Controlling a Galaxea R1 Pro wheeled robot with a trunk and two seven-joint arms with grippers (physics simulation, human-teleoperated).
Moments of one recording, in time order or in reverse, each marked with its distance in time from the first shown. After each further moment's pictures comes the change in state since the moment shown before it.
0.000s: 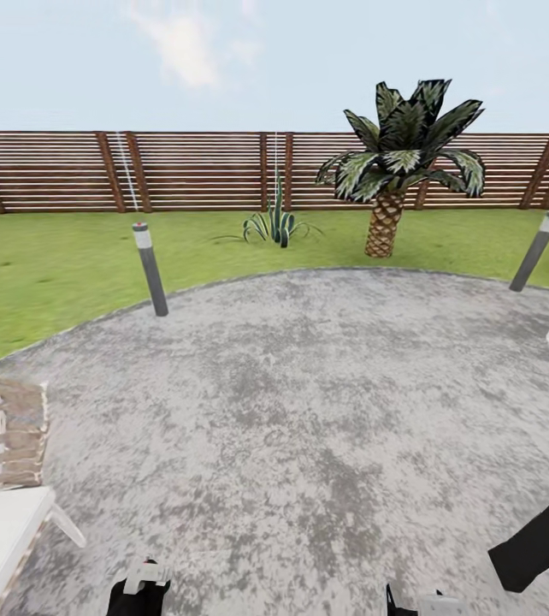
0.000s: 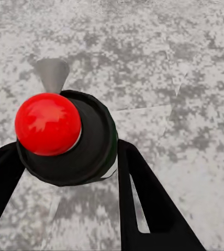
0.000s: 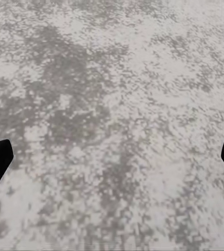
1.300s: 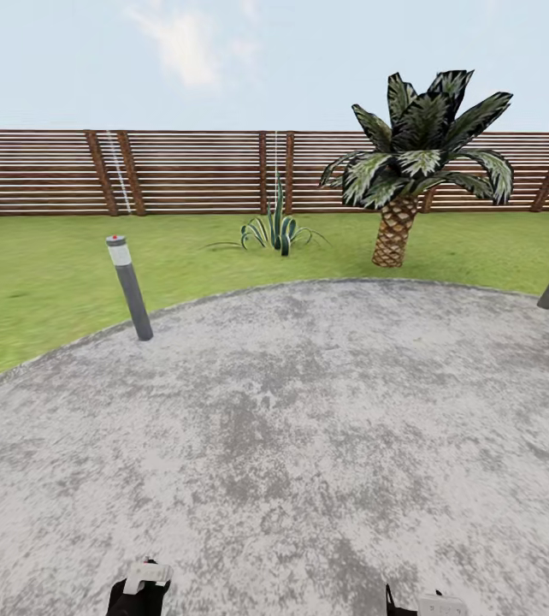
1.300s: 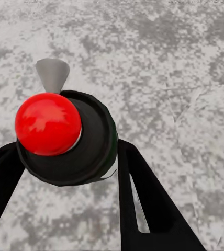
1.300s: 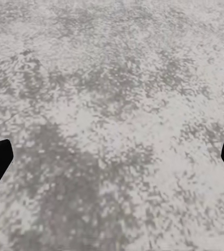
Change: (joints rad) left arm 0.000 0.000 0.000 0.000 0.000 0.000 0.000; right arm 0.000 0.001 0.000 0.000 0.000 0.000 0.000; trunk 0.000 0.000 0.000
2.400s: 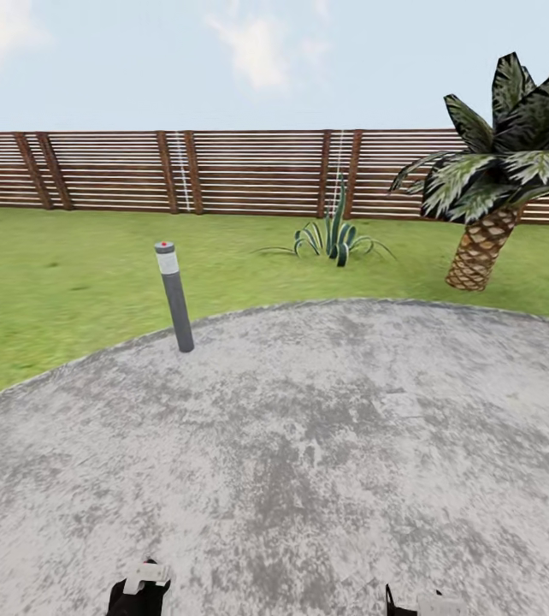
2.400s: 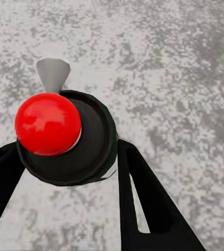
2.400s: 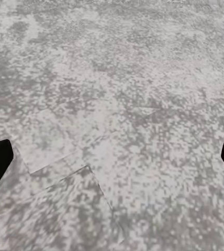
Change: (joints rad) left arm 0.000 0.000 0.000 0.000 0.000 0.000 0.000; right arm 0.000 0.000 0.000 0.000 0.000 0.000 0.000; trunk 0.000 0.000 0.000
